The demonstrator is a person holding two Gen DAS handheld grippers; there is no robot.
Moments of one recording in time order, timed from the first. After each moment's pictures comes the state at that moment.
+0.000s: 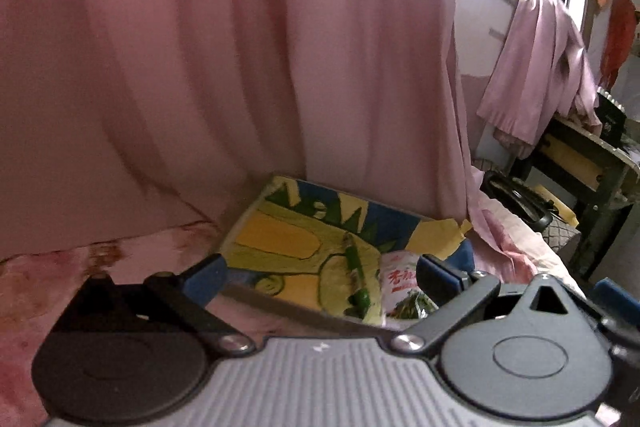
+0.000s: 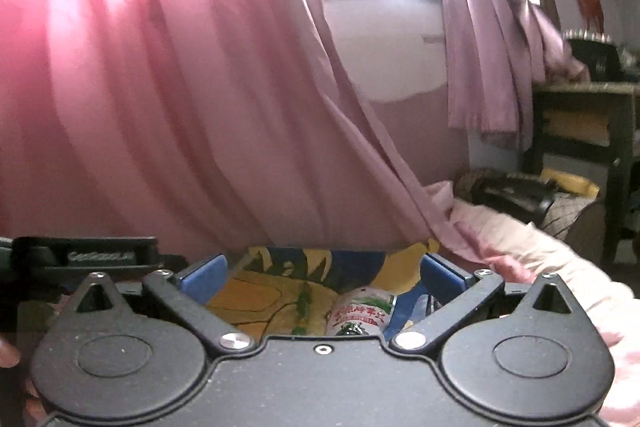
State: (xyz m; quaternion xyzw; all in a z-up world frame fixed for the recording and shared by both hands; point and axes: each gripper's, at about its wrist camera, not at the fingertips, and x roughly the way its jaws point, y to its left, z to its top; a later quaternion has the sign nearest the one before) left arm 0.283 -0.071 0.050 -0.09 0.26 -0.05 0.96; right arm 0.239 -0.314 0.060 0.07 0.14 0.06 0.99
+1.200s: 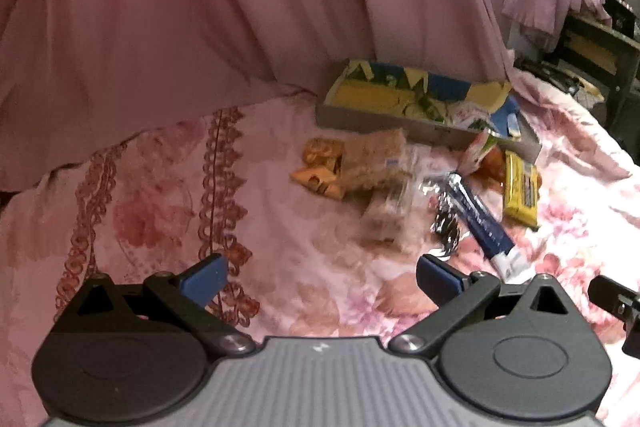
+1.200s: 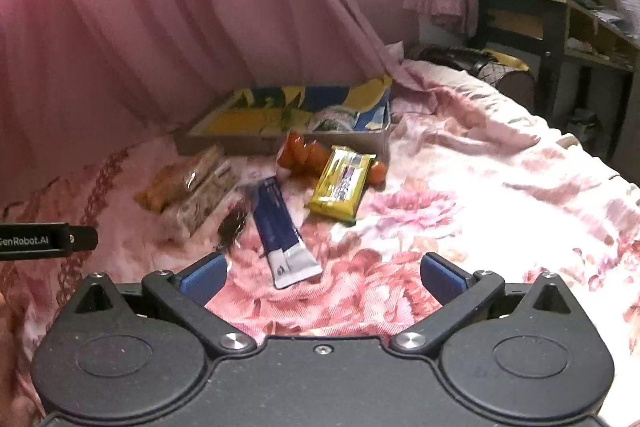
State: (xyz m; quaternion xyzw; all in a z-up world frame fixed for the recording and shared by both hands) left arm 0.123 -0.007 -0.018 -0.02 0.36 -0.01 0.93; right arm 0.077 -0.265 -0.009 0.04 0.31 0.00 0.95
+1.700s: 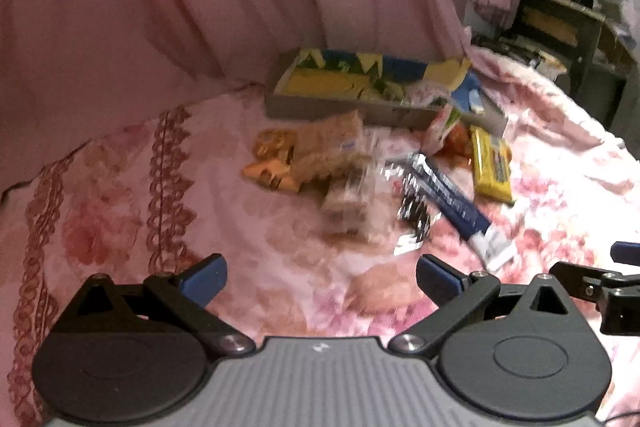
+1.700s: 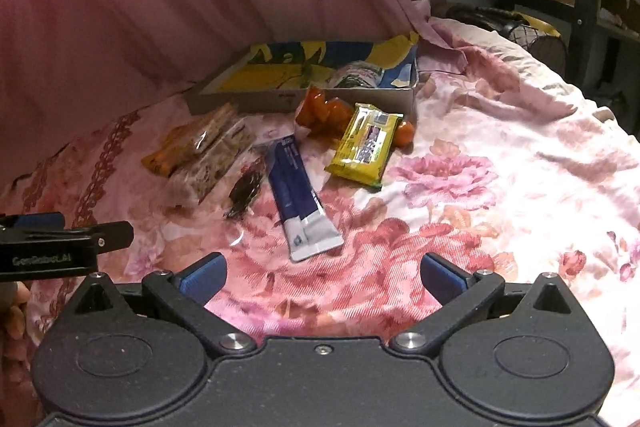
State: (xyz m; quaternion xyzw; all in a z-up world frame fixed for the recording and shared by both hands) left arm 0.139 -0.021 -0.034 0.01 0.35 -0.08 0.93; right arm 0.106 -0.265 -0.024 0.05 0.37 0.03 0.93
